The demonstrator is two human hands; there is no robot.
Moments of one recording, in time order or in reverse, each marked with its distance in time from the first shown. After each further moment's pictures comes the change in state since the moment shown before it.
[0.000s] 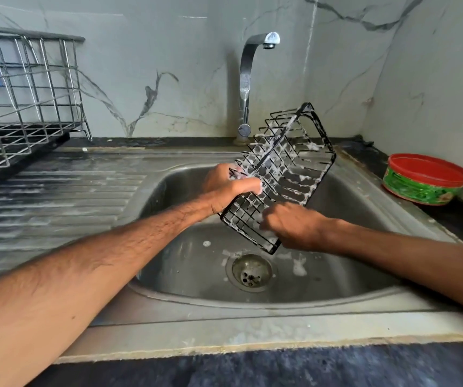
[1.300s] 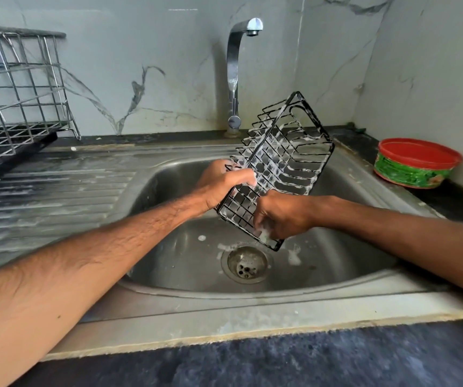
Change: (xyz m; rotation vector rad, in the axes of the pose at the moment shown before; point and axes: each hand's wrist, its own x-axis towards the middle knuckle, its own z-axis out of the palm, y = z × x) left_hand 0.005 -0.008 0.011 -0.133 -0.100 -0.008; right_hand 0.003 0.006 -0.031 0.478 -0.192 -0.059
